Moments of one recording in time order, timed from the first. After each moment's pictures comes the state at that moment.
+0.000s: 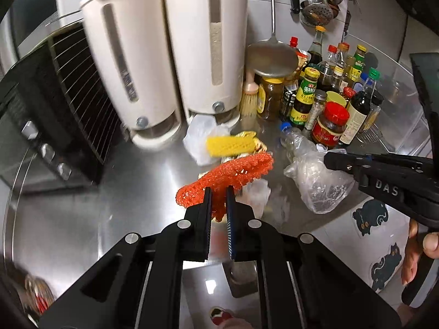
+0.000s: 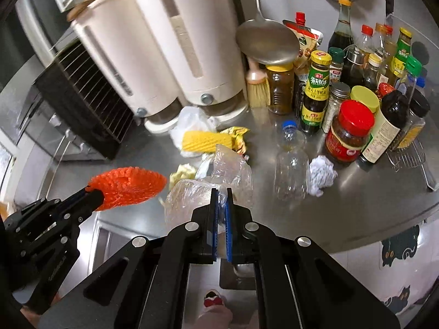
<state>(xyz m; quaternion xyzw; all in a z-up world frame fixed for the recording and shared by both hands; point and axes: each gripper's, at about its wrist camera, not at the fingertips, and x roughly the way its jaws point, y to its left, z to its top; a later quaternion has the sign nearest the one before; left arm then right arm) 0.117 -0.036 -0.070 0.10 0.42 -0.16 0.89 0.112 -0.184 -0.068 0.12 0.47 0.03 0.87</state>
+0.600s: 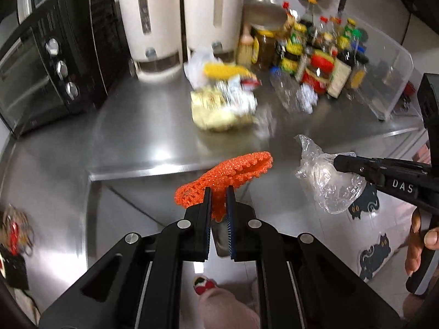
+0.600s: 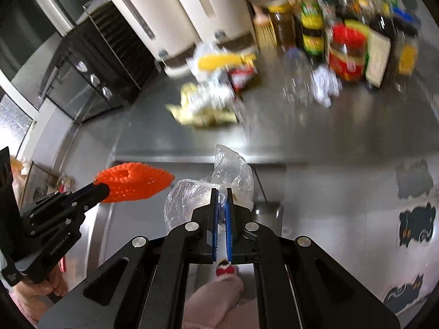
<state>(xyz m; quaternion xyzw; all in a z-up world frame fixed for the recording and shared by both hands) -0.006 0.002 -0.142 0.07 0.47 -0.16 0.87 -0.015 -0.185 -0.143 0.15 0.51 0.08 0.84</state>
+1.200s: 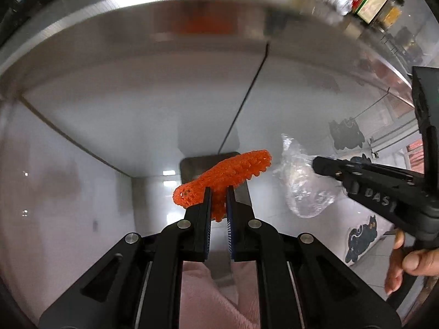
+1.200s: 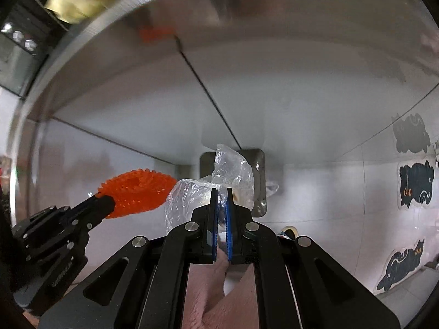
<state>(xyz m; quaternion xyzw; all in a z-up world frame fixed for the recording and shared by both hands) 0.021 -0.030 -0.358 0.03 0.58 -0.17 0.79 0.003 -0.188 -0.357 0.15 0.62 0.02 0.77</state>
